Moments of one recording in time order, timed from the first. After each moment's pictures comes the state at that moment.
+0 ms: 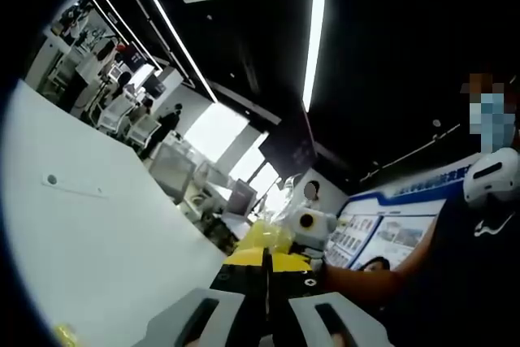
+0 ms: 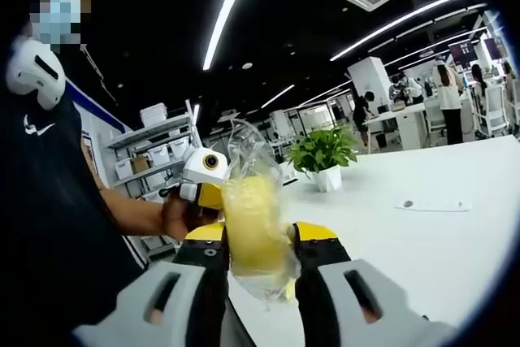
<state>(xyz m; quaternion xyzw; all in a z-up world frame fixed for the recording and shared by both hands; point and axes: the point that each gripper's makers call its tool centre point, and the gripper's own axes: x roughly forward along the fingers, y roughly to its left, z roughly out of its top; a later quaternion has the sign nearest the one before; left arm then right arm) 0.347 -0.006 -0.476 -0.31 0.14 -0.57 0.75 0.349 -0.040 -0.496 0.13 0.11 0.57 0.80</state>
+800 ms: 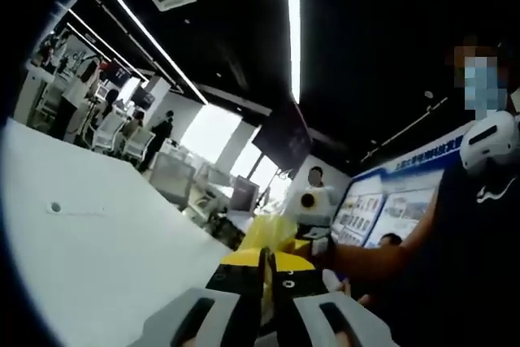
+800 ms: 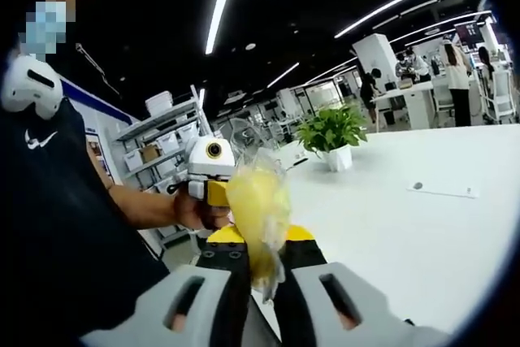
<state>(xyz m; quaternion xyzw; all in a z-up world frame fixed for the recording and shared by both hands) 0.337 -0.006 -0.477 -0.23 0.11 -0.58 0.77 0.335 -0.039 -0.496 0.13 0.18 0.59 0.77</state>
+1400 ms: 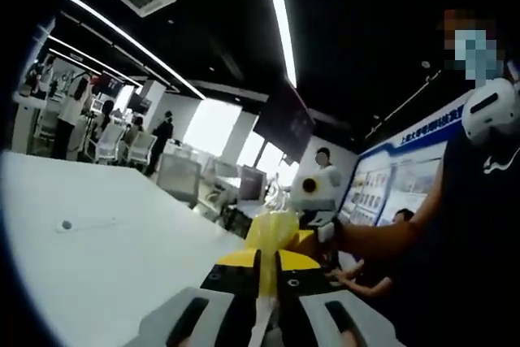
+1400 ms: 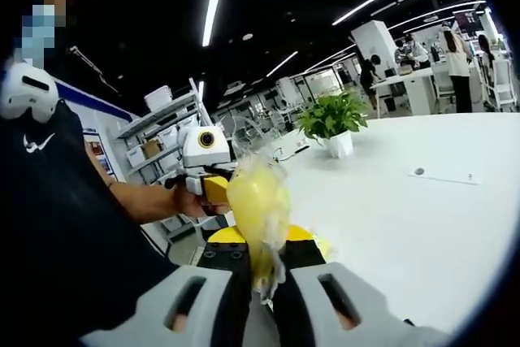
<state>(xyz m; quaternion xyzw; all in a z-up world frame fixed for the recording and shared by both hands) 0.335 -0.009 -0.487 -0.17 0.12 -0.58 0.79 0.331 -0.044 -0.506 0.12 0.20 0.60 0.77</state>
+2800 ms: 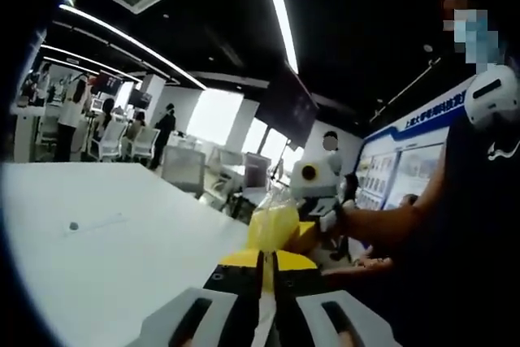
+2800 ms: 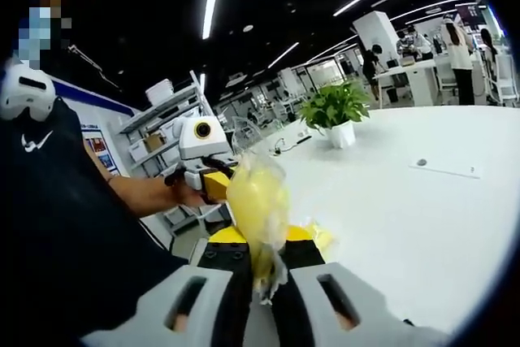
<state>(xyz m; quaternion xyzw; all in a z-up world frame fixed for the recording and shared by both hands) 0.333 -0.010 -0.497 -0.12 0.13 -0.58 0.80 0.329 -0.046 -0.516 0.11 0.22 0.60 0.76</state>
